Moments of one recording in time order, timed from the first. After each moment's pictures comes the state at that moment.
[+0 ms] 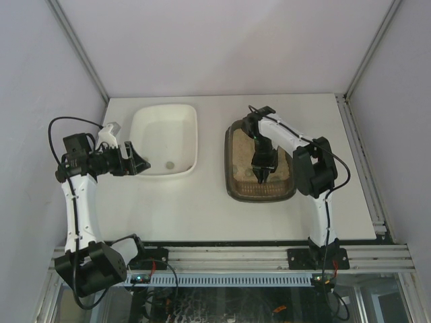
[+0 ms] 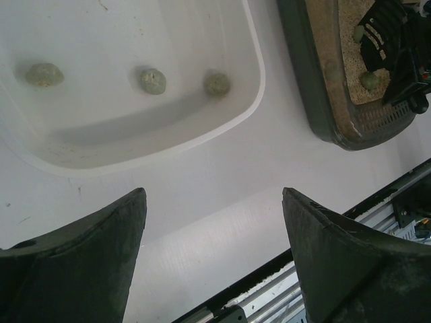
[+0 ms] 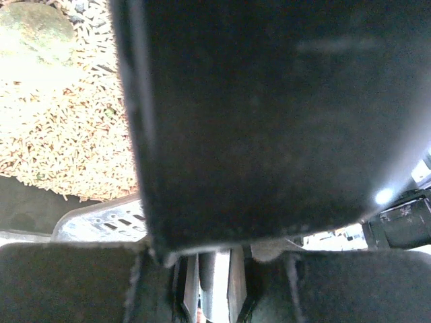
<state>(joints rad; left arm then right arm) 0.37 1.08 1.06 -0.91 0.79 0.19 0.49 2.12 1.79 -1.59 0.01 0.83</state>
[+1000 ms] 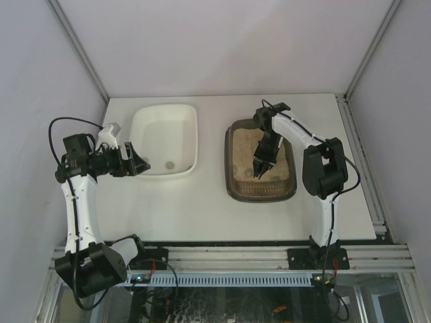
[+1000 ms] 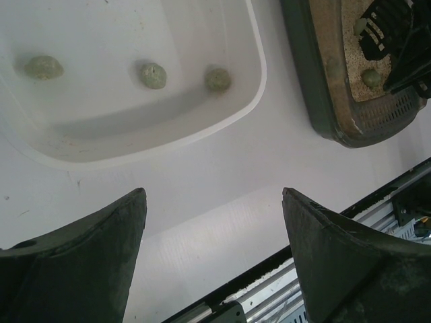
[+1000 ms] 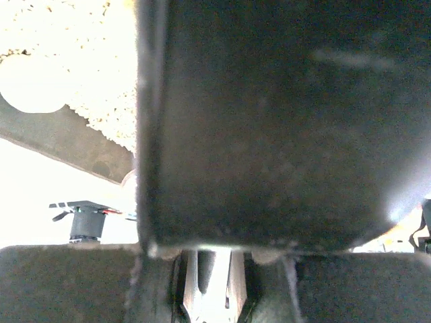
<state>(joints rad) 0.37 1.07 1.06 -0.92 0.78 0.19 0.40 2.06 1.74 -1.44 -0.25 0.78</state>
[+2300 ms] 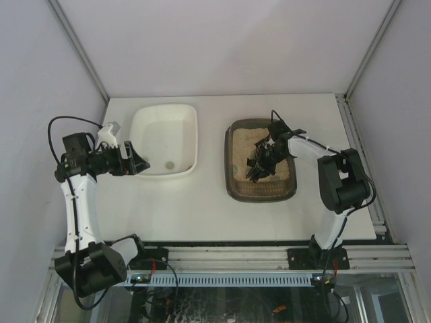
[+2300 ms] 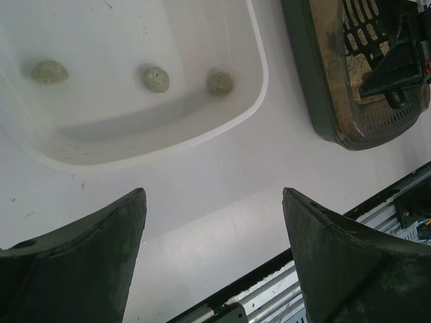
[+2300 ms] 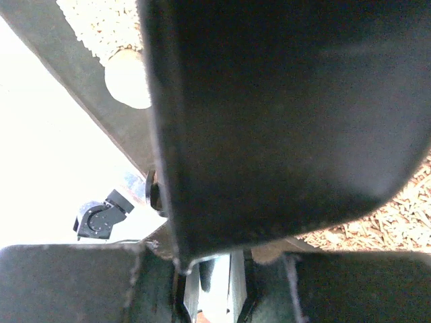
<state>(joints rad) 0.37 1.08 1.07 -0.93 0.77 0.18 0.32 1.84 1.23 -0.76 -0.58 0.71</state>
